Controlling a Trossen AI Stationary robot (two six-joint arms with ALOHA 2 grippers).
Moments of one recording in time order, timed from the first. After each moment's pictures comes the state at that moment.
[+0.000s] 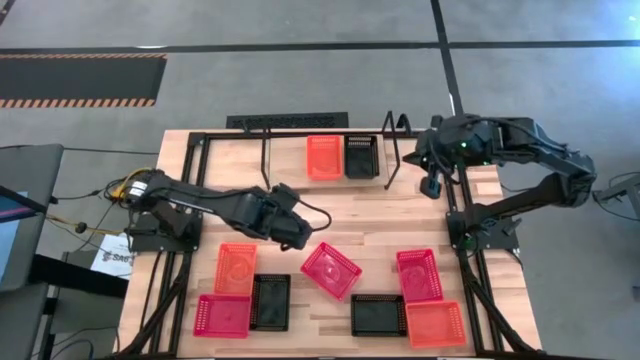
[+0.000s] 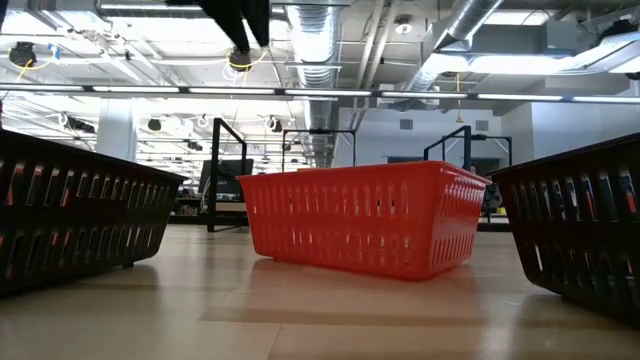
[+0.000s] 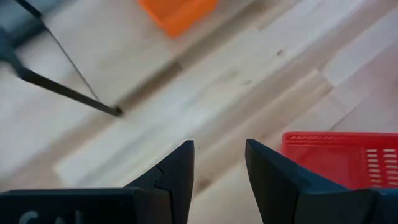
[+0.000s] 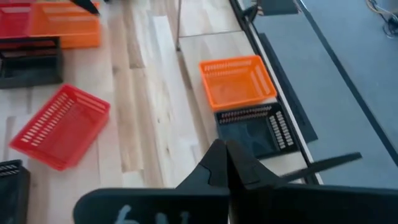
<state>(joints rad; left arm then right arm) -0.25 1.73 1.72 -1.34 -0.52 -1.14 -0.09 1.14 1.63 -1.22 0.21 0.00</state>
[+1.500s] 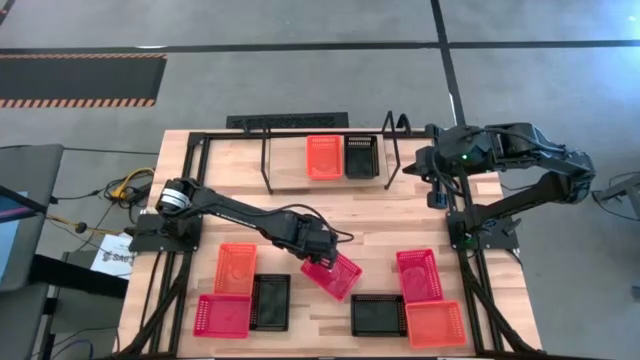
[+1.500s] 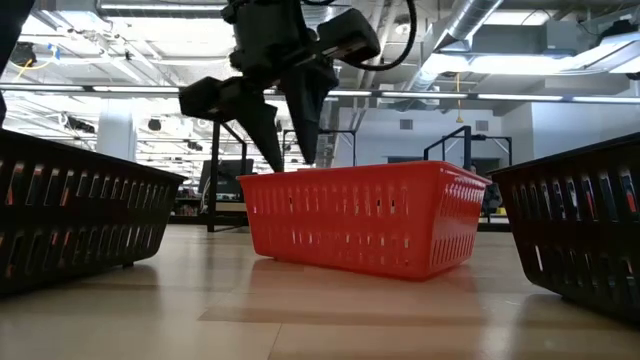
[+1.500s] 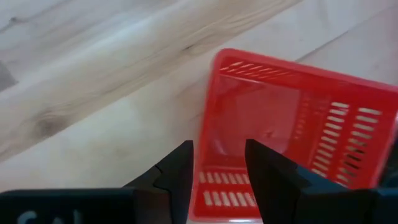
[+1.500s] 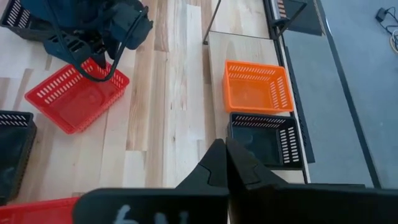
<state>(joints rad) -0.21 1.96 1.55 -0.87 -0.06 -1.32 -0.01 1.14 1.63 -1.26 0.21 -0.14</state>
